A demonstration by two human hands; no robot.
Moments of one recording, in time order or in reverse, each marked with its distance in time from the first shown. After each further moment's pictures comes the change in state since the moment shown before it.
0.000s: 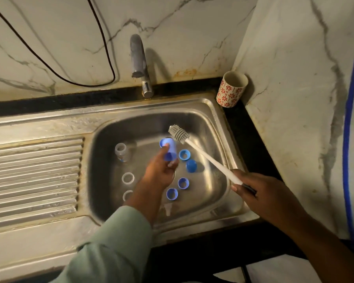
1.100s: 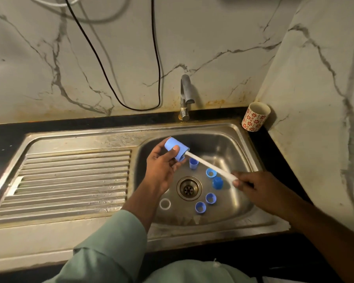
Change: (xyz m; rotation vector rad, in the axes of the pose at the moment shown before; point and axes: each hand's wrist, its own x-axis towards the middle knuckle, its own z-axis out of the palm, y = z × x) left_hand -0.098 0.089 -0.060 0.025 -0.233 0.449; right_hand 0.027 -0.110 -0.006 0.128 -0.120 0.119
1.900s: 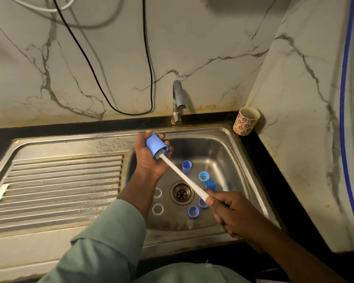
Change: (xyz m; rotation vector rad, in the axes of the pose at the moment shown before) left_hand 0.013 0.031 0.033 -0.344 -0.067 -0.043; right_hand -0.027 -0.028 0.044 0.579 -0.159 0.079
